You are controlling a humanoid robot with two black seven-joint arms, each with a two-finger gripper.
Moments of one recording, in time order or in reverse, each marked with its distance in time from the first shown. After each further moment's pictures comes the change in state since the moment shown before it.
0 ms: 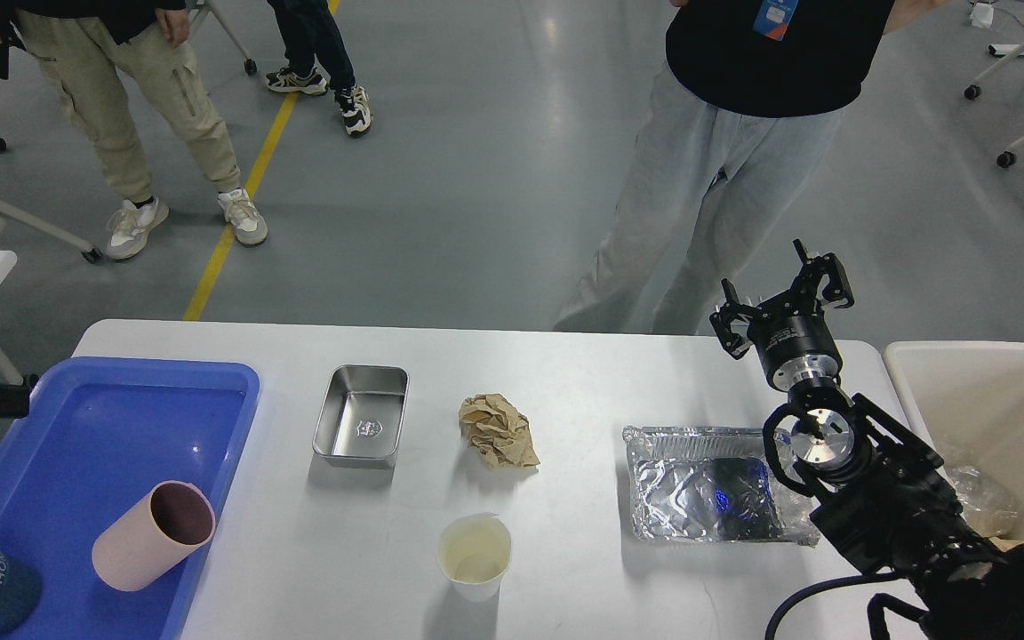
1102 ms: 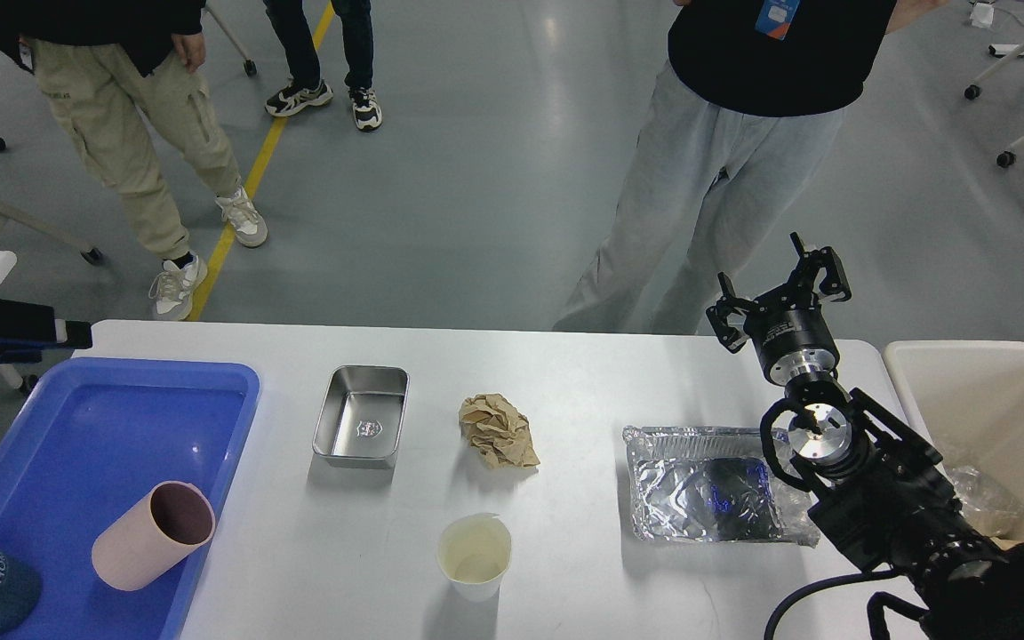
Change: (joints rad) left arm -0.141 -0.435 0.001 0.136 0.132 0.070 0.398; right arm 0.001 -0.002 -0.002 0.031 0.000 -0.007 -0.001
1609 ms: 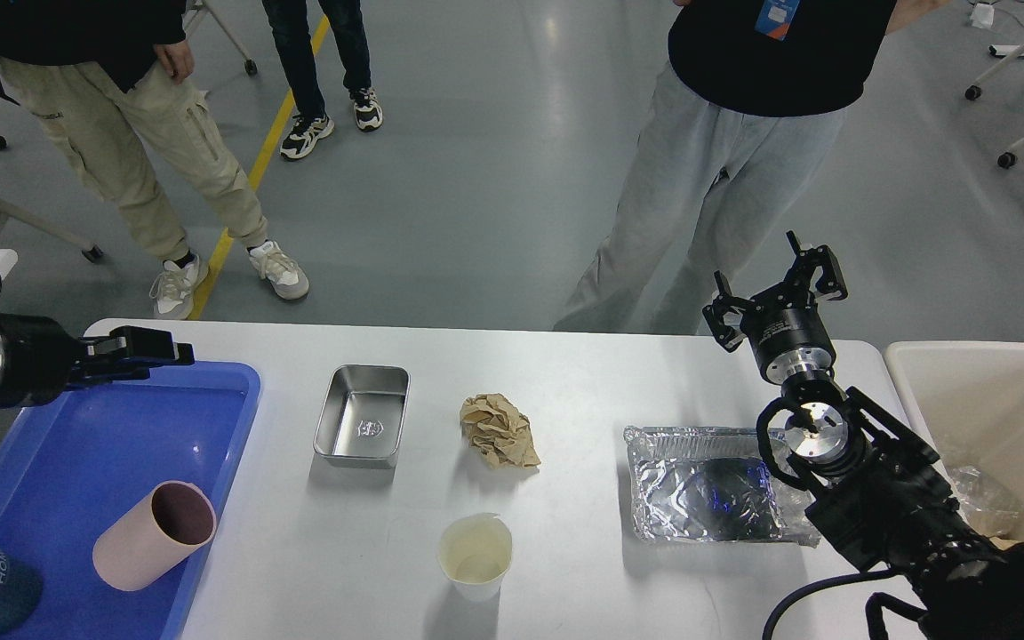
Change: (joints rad) left arm -0.054 -0.564 0.018 0.440 0.334 0.027 0.005; right arm 0.000 0.003 -0.001 0.017 0.000 -0.024 0.000
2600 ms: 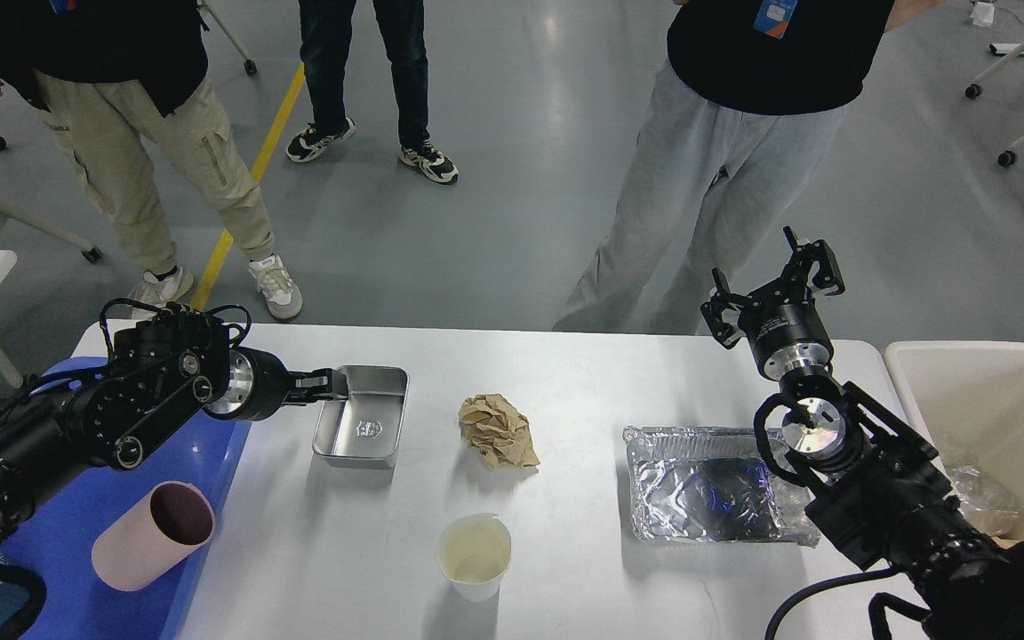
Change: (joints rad) left arm -0.239 -0.488 0.341 0.503 0.180 0.150 -0.033; right arm -0.002 -0.007 -0.018 0.025 0.000 -0.024 -0.001
